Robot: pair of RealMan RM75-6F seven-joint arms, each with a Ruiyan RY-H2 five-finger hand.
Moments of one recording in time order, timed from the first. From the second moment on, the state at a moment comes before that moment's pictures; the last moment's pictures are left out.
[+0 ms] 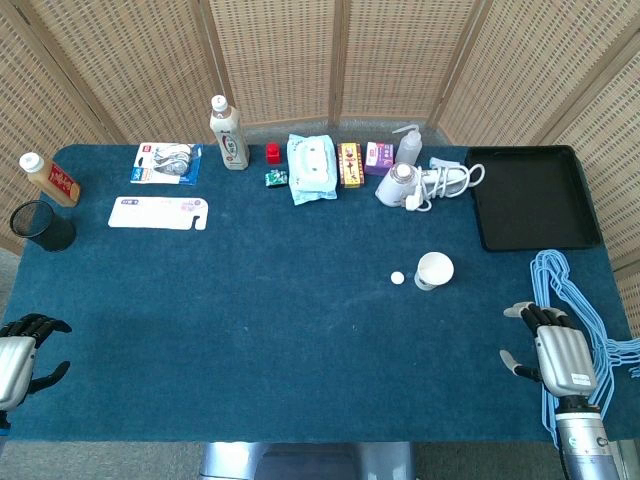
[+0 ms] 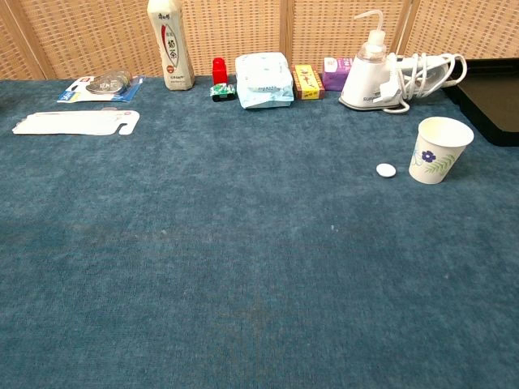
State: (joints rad) left arm -0.05 -1.11 0.01 -1.64 1.50 1.45 0.06; right arm 0.12 -1.19 0.08 -1.74 -1.40 1.40 -0.13
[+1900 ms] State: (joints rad) left arm -0.08 -1.15 0.01 -1.61 1.46 1.38 0.08; right arm 0.62 -1.37 0.29 -1.68 -0.90 1.03 -0.55
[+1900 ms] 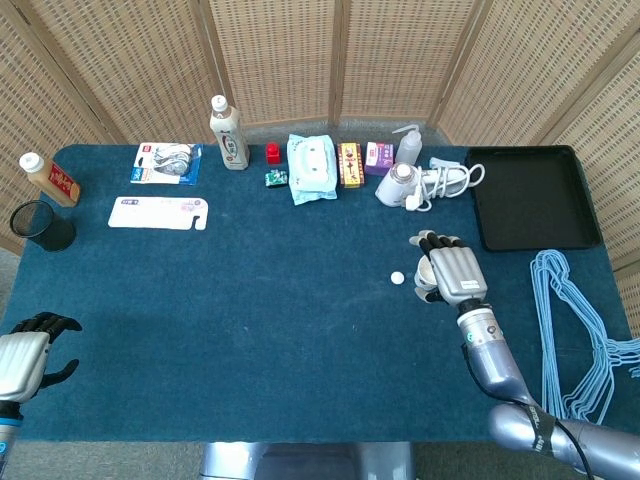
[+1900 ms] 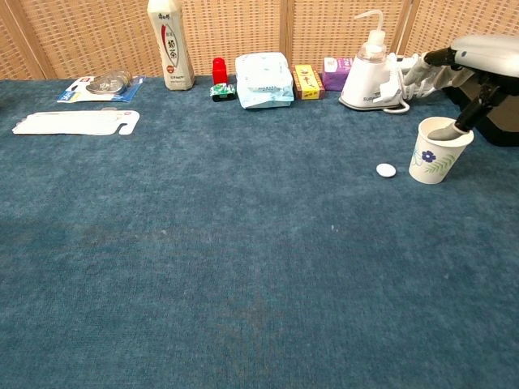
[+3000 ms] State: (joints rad) left arm -0.09 -1.16 0.01 -1.58 1.45 1.37 0.07; right arm 0.75 -1.43 0.21 -1.58 -0.70 1.08 -0.71
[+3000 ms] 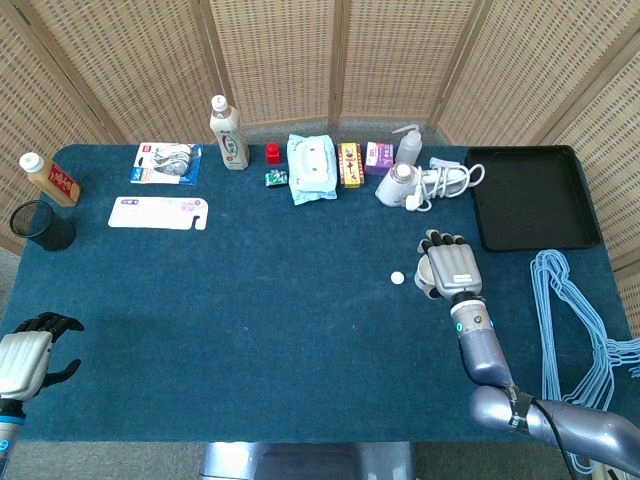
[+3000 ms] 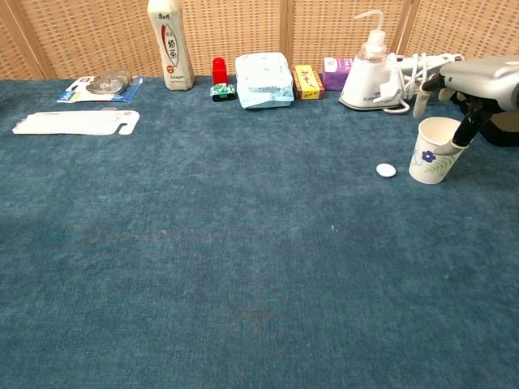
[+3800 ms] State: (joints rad) left arm -0.09 -1.17 0.01 -1.58 1.45 1.37 0.06; right arm 0.74 -1.43 0.23 -1.55 -0.73 1.06 -0.58
